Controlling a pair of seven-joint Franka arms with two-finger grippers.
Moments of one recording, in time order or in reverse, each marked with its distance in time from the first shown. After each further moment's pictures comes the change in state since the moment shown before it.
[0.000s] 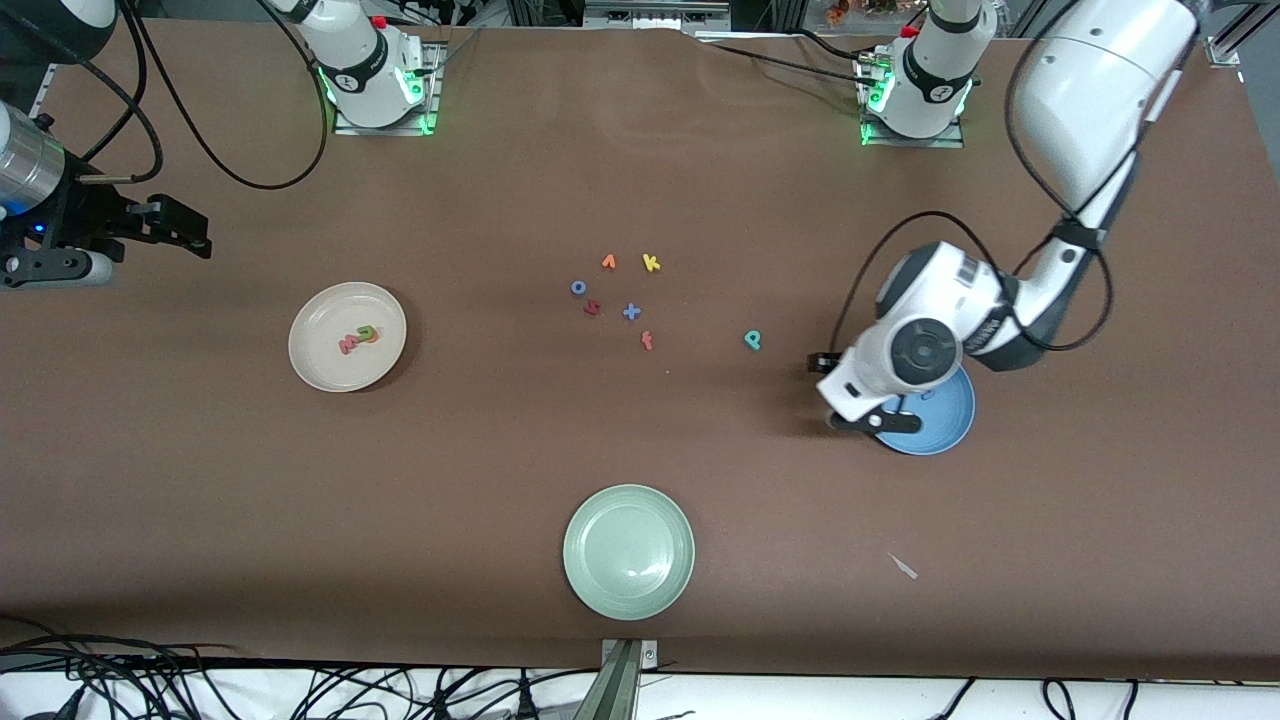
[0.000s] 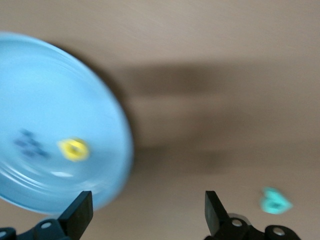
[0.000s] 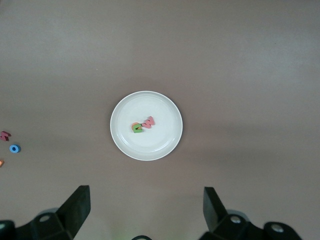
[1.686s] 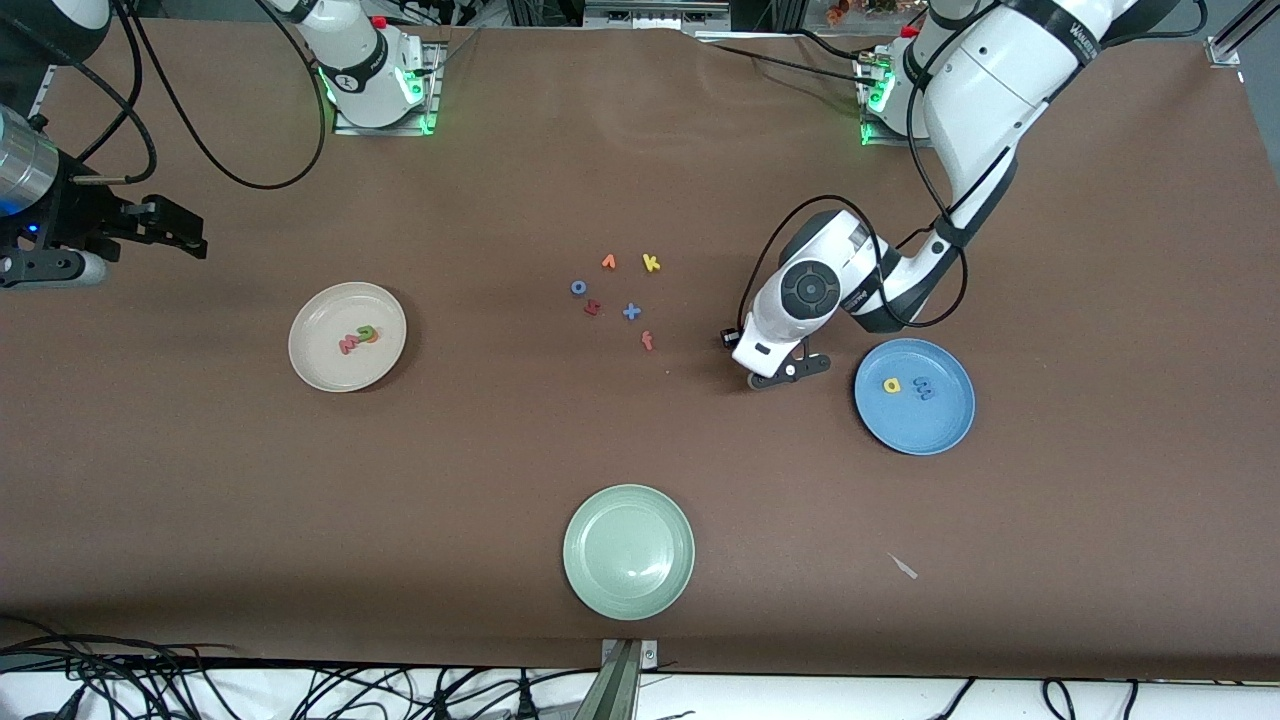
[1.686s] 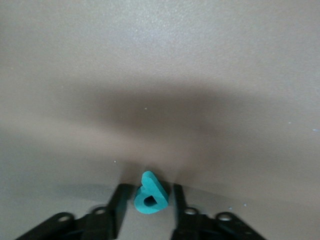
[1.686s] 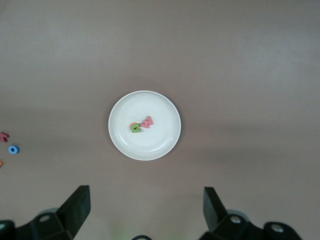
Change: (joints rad) left arm -0.135 0.036 0.010 -0.183 -0.036 0.359 -0.429; right arm -0.002 0.000 -0.007 0.000 0.000 0.000 0.000
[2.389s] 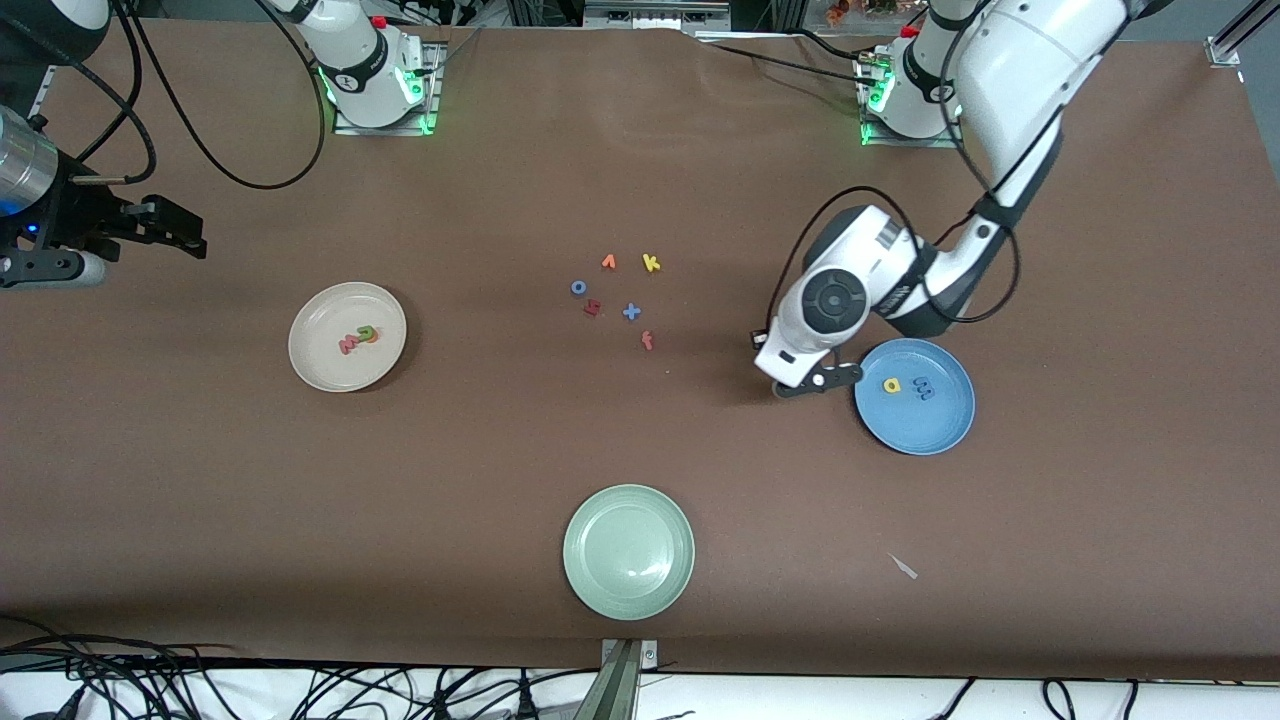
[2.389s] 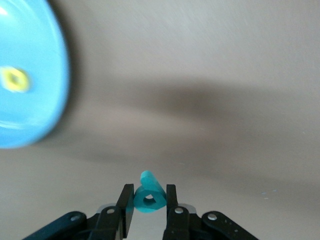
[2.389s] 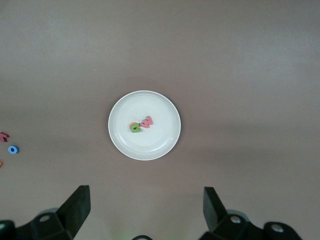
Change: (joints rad) left arm 0.068 -0.095 0.002 0.130 0.004 -0.334 0.190; right arm 0.000 0.000 -0.001 0.000 0.000 0.000 0.000
